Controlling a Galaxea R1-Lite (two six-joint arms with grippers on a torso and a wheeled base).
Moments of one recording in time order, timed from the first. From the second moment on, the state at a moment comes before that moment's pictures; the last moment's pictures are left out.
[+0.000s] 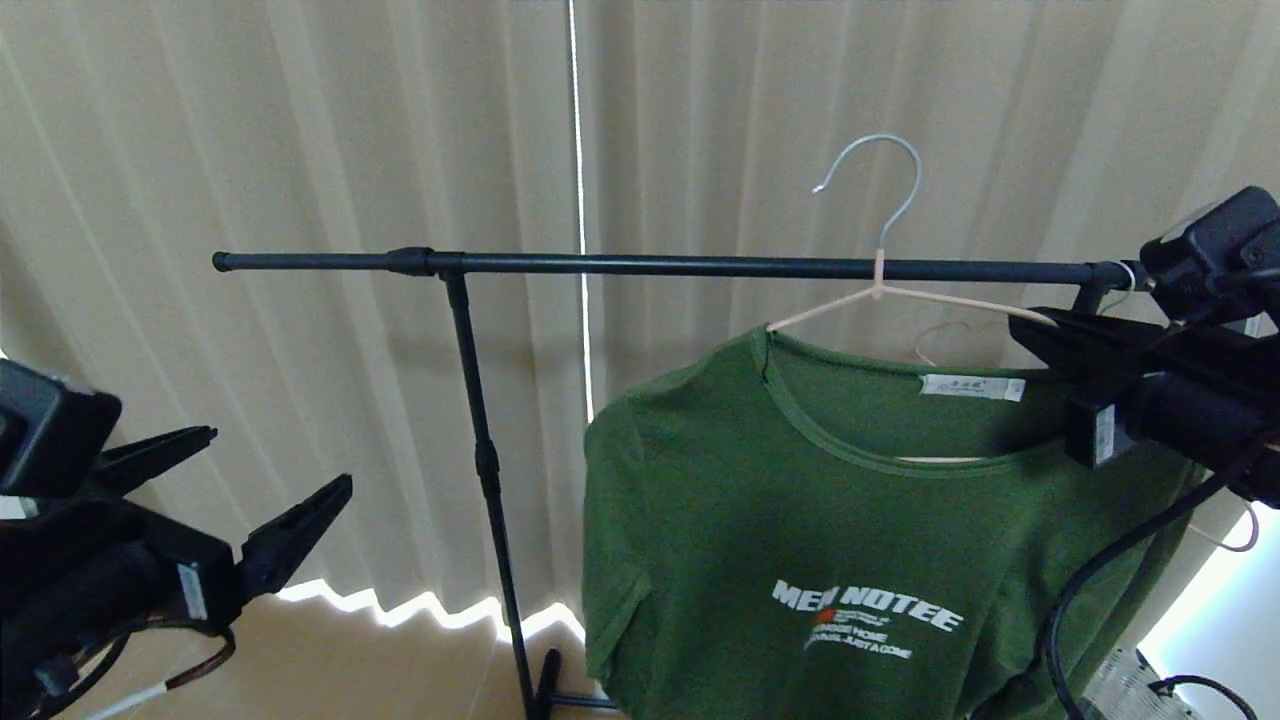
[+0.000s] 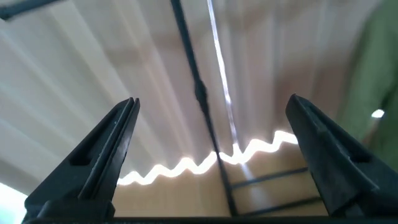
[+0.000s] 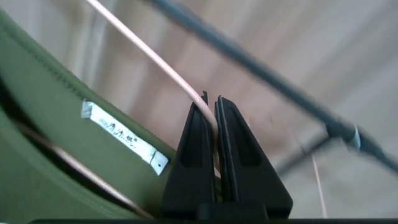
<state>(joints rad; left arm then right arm) -0.36 1.07 -0.34 -0.58 0.16 0.23 0.41 1.29 -0.67 -0.54 -0.21 -0.43</state>
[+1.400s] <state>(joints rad) -0.31 0.96 -0.22 -0.58 0.00 0.18 0.18 1.24 -0.57 -0.43 -0.28 -0.31</state>
